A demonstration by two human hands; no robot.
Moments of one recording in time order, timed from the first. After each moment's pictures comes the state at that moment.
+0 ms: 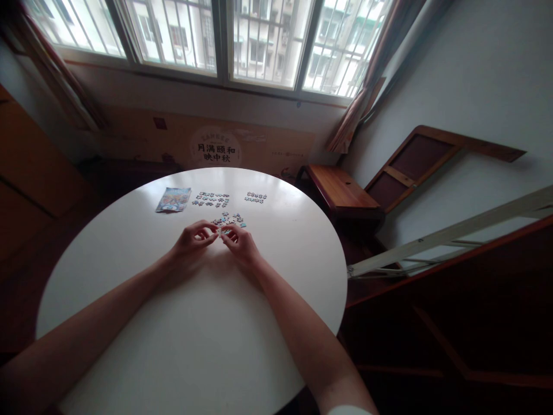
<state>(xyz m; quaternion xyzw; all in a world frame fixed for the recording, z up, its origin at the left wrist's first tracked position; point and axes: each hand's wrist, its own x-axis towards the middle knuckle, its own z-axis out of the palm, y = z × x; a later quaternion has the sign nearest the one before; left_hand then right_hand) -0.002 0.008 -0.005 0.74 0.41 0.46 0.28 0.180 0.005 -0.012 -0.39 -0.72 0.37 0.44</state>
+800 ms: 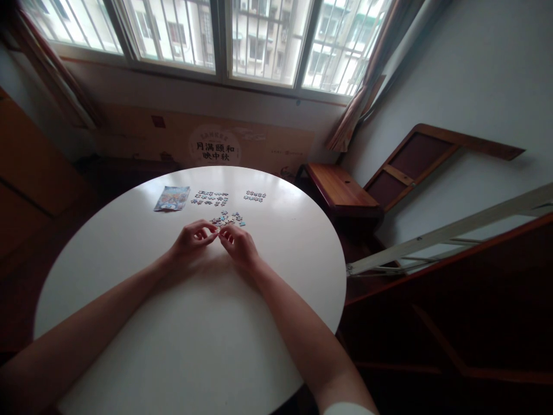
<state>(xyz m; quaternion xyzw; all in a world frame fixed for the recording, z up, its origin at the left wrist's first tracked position) -0.003 0.008 -0.010 0.75 0.42 0.44 0.25 0.178 -0.004 -0.004 -0.40 -0.76 0.26 0.43</state>
